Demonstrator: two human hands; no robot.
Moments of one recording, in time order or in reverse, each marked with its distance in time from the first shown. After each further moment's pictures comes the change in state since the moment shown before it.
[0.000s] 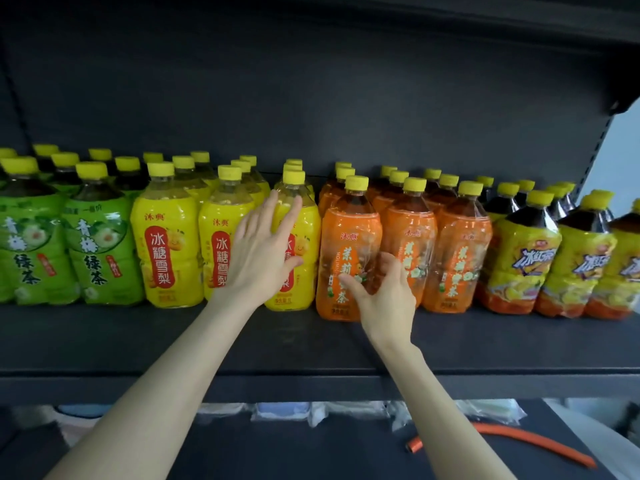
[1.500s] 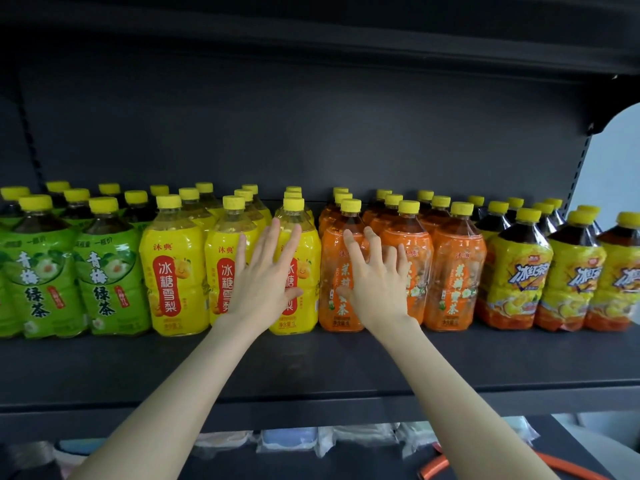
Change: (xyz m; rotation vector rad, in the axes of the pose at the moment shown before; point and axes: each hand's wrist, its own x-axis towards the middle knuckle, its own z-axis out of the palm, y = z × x) left_hand -0.003 -0.004 0.002 0.086 -0.023 0.028; right_hand 0.039 -0.036 -0.001 -0.707 -0.032 -0.385
